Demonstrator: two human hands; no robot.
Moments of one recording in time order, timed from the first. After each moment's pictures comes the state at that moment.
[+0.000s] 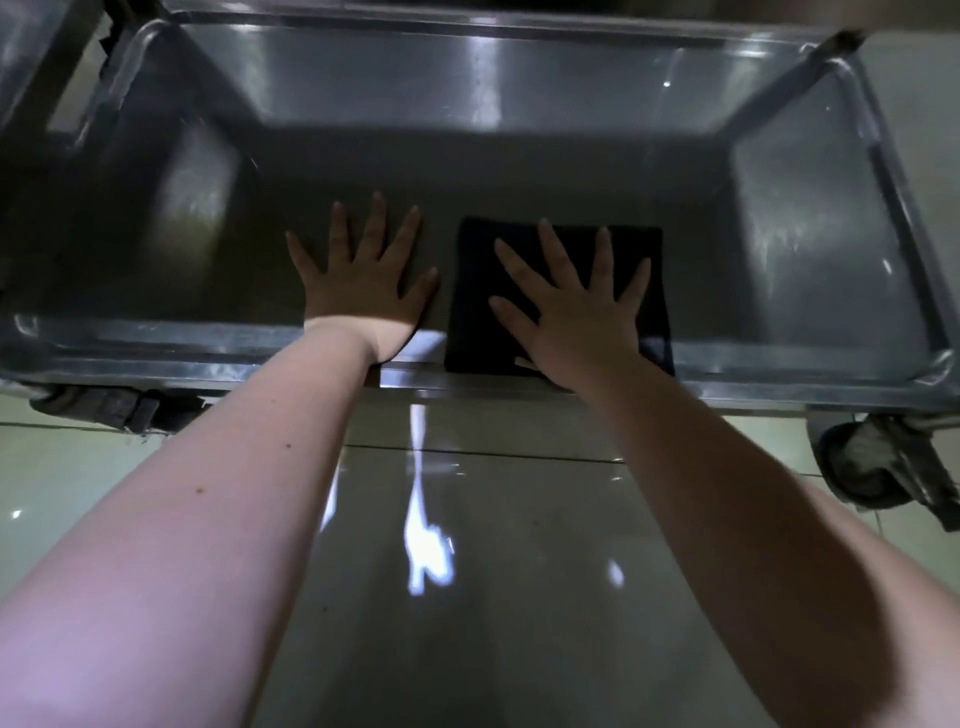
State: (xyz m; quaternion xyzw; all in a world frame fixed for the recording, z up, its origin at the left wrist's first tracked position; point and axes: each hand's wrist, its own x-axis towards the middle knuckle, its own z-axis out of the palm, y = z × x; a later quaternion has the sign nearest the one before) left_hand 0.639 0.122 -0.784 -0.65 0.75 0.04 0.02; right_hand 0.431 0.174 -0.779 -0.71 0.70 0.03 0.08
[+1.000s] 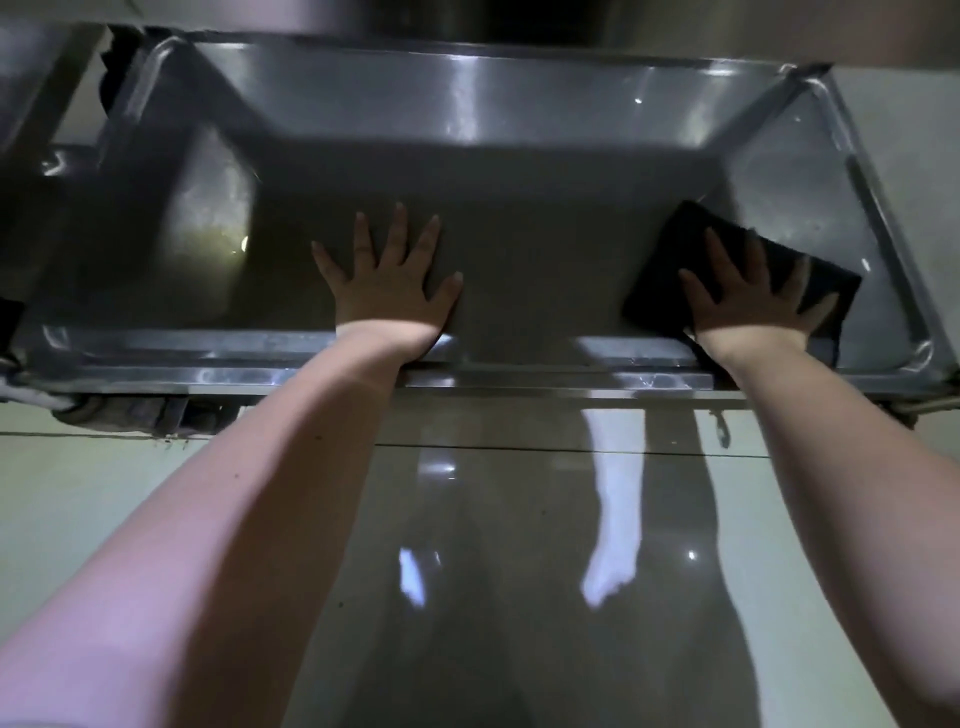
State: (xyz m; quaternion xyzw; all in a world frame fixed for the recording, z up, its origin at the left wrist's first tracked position) left_hand 0.633 0.129 -0.784 -0.66 0.75 0.05 0.01; right_hand 0.299 0.192 -0.771 -0.48 0.87 0.05 0.10
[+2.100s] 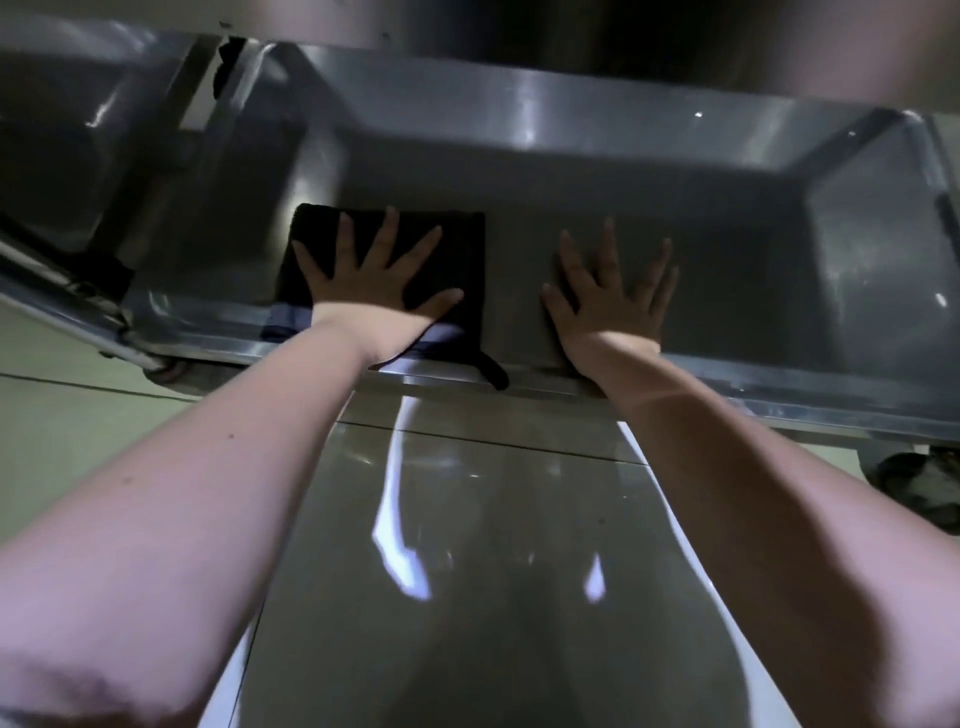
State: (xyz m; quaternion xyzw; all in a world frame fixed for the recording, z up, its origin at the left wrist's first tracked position) left_hand 0.736 0.136 -0.767 -0.67 0.74 0.07 0.06; right_hand 0.497 0.165 -0.778 -0.63 0.77 0.01 0.07
